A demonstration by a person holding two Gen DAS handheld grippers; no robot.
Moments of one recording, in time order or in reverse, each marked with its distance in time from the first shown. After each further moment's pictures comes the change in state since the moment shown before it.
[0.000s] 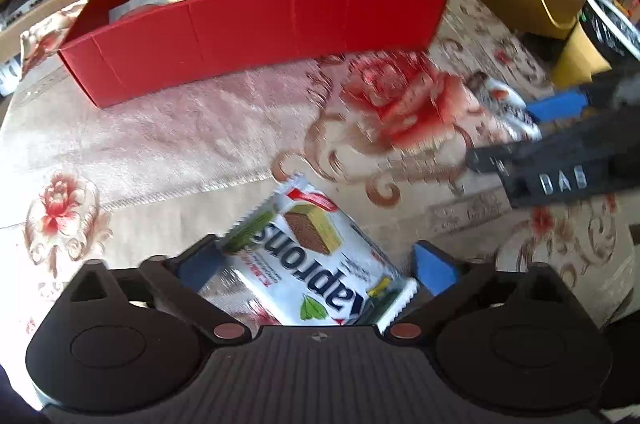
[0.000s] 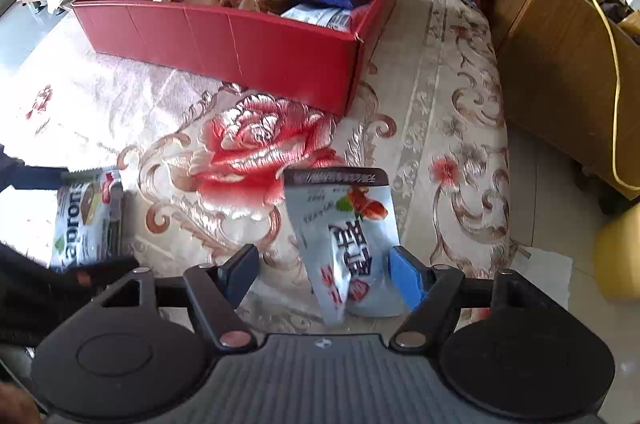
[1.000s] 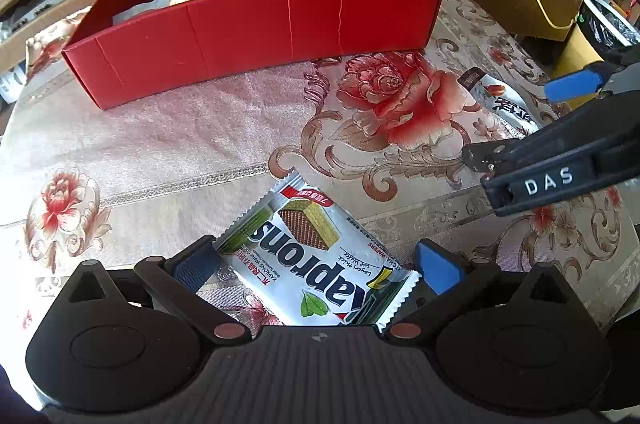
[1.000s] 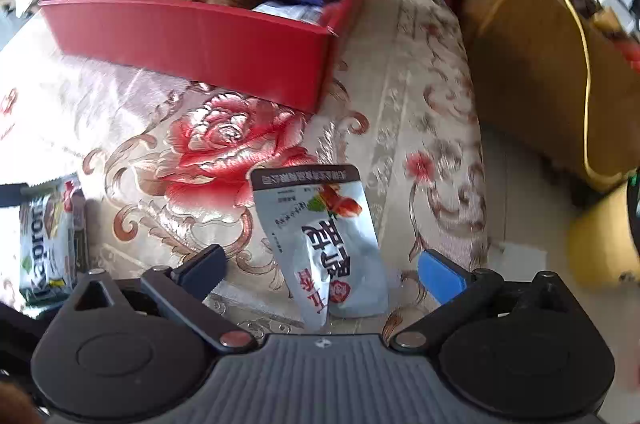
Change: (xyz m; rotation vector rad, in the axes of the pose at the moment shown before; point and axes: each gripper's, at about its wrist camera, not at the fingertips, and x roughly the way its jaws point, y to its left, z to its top) left arm -0.003 0.001 -0.003 -0.006 -0.039 0.005; right arm 0.003 0.010 -0.004 -0.033 -0.029 -0.127
